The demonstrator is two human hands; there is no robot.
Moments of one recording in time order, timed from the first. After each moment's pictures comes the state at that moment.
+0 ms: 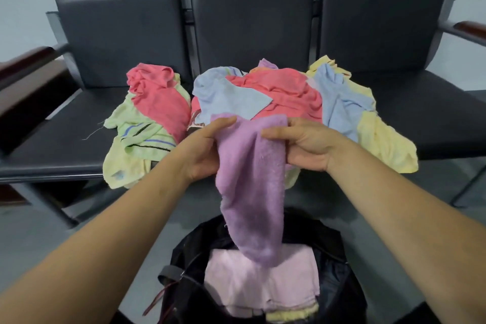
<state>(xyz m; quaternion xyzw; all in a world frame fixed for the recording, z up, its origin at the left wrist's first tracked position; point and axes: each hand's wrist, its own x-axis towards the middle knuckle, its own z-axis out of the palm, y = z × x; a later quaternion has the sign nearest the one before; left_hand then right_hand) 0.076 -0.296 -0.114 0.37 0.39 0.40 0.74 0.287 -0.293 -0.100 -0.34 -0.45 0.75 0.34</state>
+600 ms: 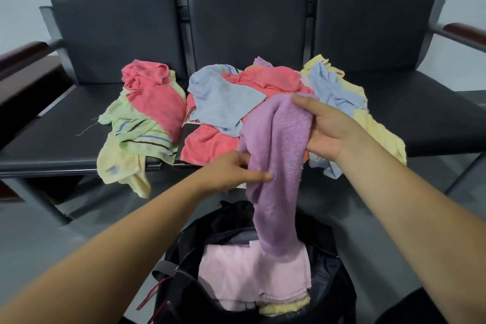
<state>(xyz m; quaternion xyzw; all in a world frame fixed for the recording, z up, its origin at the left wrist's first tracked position) 0.105 -0.319 -0.151 0.70 0.48 0.20 0.49 0.314 -0.299 -0.081 -0.38 -0.29 0.71 0.52</state>
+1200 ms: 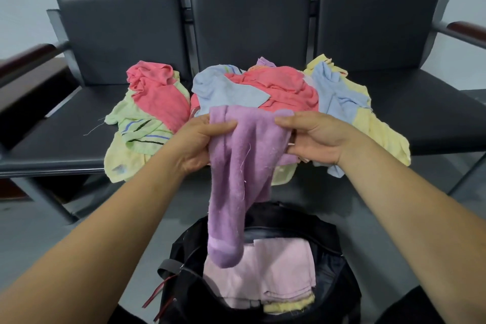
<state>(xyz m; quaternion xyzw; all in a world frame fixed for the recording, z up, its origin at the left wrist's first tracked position) 0.070 -0.312 -0.105 0.42 0.38 0.47 0.68 0.312 -0.301 -0.097 -0.35 -0.43 0.74 0.37</state>
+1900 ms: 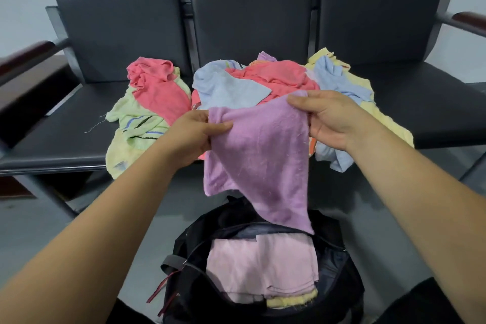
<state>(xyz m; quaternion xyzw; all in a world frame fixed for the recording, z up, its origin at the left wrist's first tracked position) 0.058 -0.308 -0.105 0.50 0.48 0.43 0.58 0.318 -0.295 -0.085 -0.41 -0.44 0.65 0.46</state>
